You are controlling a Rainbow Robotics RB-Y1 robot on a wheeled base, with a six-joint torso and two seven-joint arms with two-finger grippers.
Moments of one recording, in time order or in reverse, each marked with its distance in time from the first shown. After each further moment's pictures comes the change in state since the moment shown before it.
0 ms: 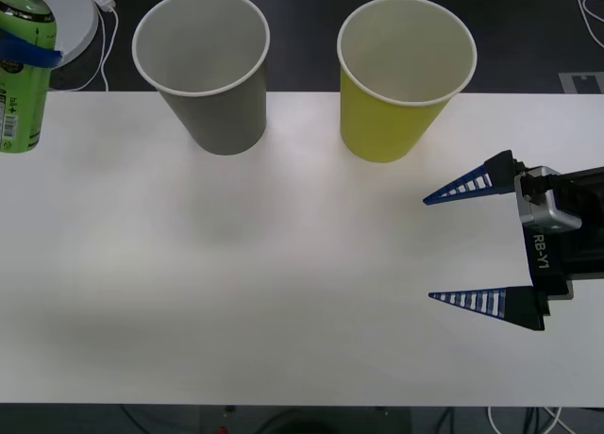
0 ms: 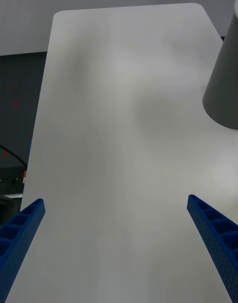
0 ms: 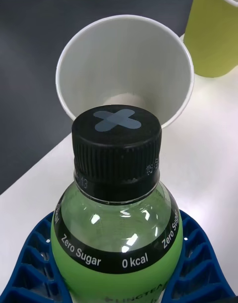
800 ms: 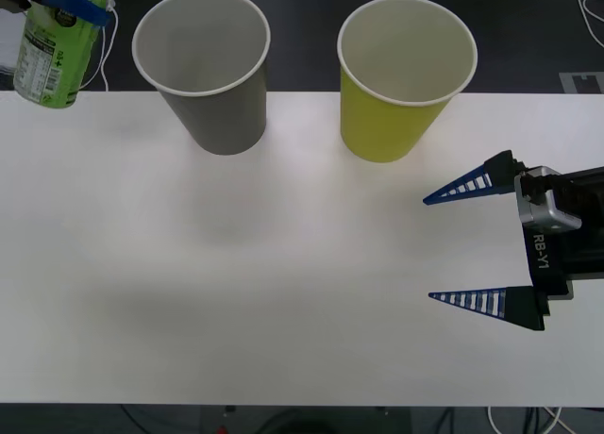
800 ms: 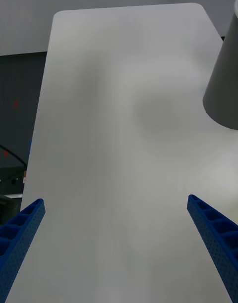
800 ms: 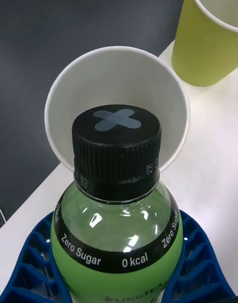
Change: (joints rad) right arm 0.000 0.000 0.000 0.000 0.000 0.000 0.000; left arm -0.472 -0.150 -0.347 0.266 -0.072 -0.115 -0.054
